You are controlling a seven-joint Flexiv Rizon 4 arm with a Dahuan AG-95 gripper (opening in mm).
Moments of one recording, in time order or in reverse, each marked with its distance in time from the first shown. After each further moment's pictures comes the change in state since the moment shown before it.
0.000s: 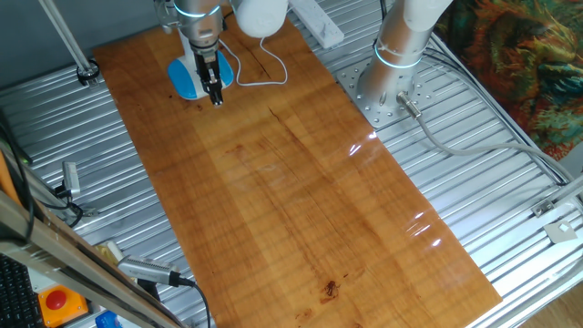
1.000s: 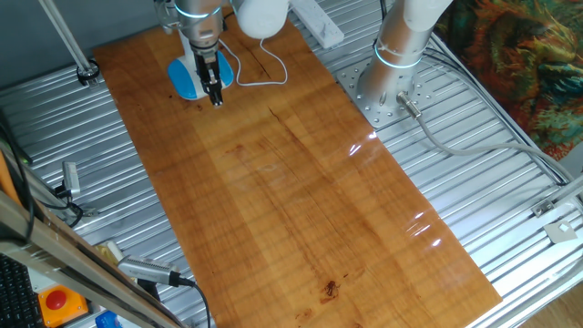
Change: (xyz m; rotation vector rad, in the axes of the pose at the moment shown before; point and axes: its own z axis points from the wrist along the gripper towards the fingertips) arm -0.001 0.001 0.000 0.003 -0.005 -0.002
